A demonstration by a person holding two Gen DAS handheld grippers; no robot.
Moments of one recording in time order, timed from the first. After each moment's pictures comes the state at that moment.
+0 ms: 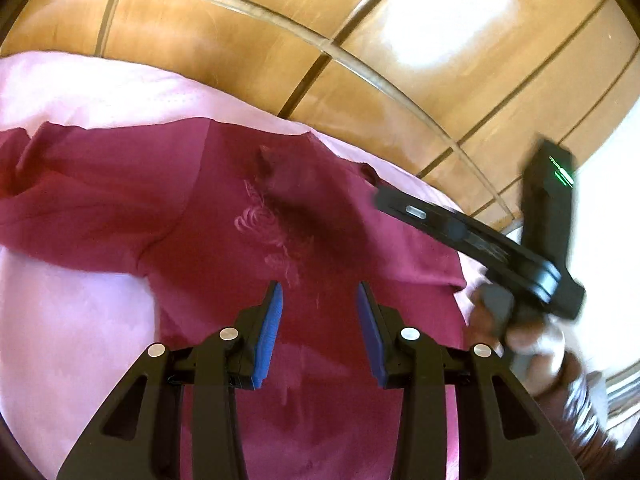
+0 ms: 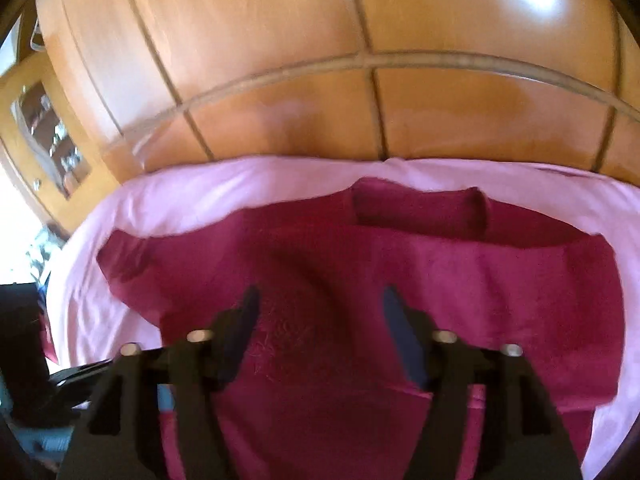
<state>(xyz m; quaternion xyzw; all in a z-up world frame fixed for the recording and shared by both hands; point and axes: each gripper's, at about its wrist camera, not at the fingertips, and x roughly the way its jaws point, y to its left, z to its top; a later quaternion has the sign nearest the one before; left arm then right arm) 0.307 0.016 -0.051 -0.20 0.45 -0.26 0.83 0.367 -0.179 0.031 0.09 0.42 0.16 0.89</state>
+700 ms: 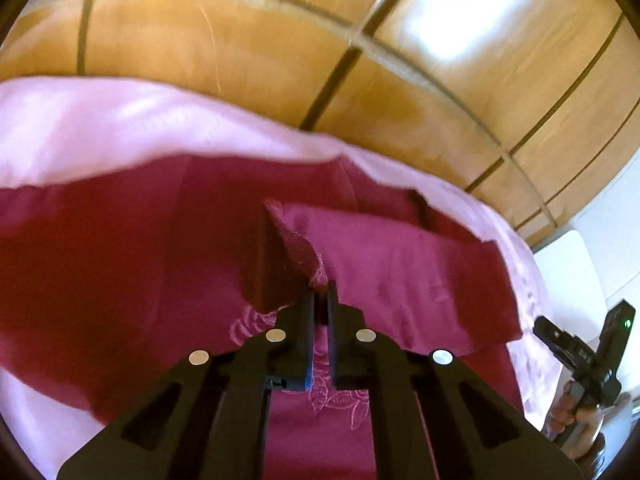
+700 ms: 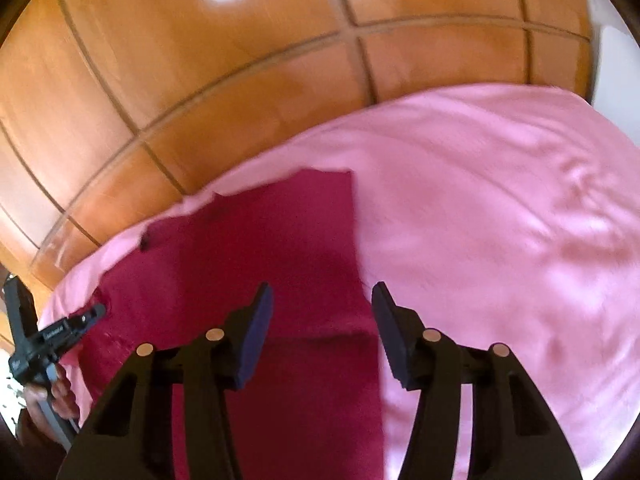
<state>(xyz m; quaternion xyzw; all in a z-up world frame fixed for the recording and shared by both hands) 0.383 -0.012 -0.068 -0.16 0.45 -0.21 0.86 0.317 -0.344 0.013 0.20 0.41 -0.03 0.89</state>
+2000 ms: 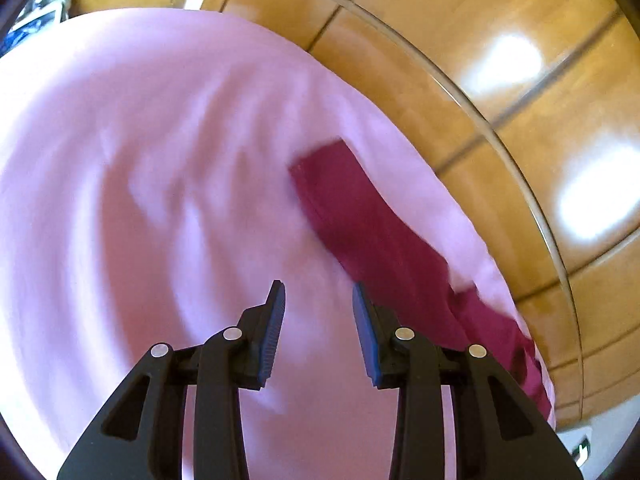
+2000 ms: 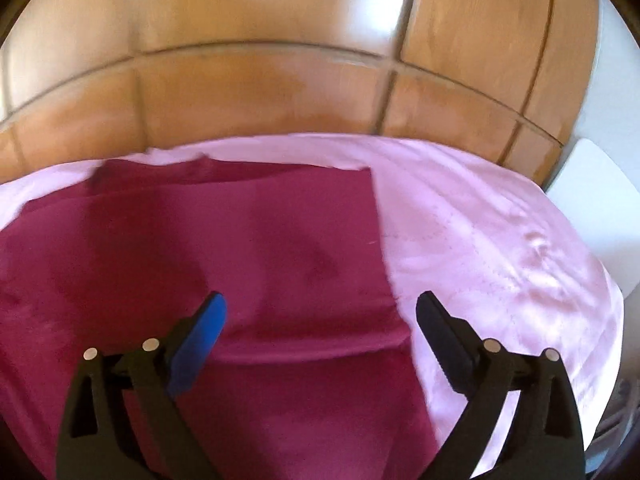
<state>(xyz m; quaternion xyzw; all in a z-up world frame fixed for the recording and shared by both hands) 0.268 0.366 -0.073 -0.35 0.38 0.11 0.85 0.310 -0.242 -0.017 -0.01 0.40 -0.13 0.91</state>
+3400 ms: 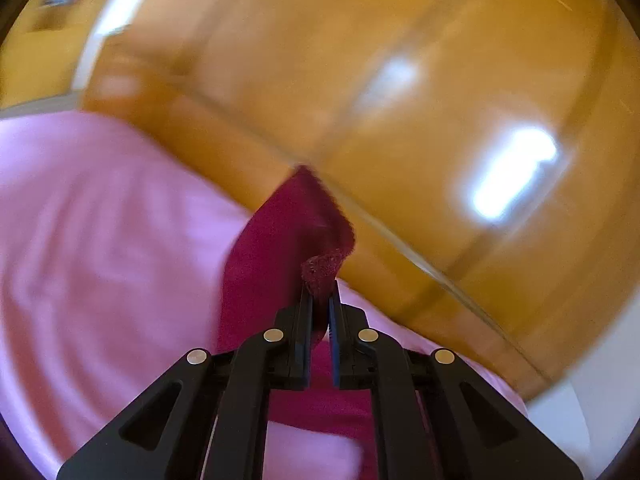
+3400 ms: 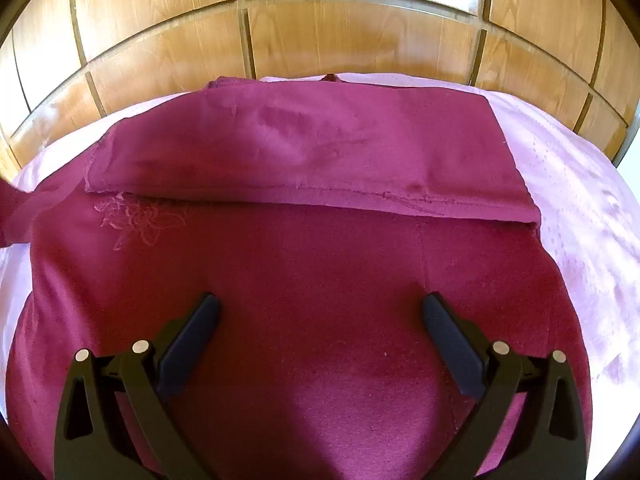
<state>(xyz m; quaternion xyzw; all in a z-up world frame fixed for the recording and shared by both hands) 0.269 0.229 0.056 -0.29 0.24 -0.09 0.92 0.287 -0.192 -0.062 0.04 0.45 -0.03 0.89</state>
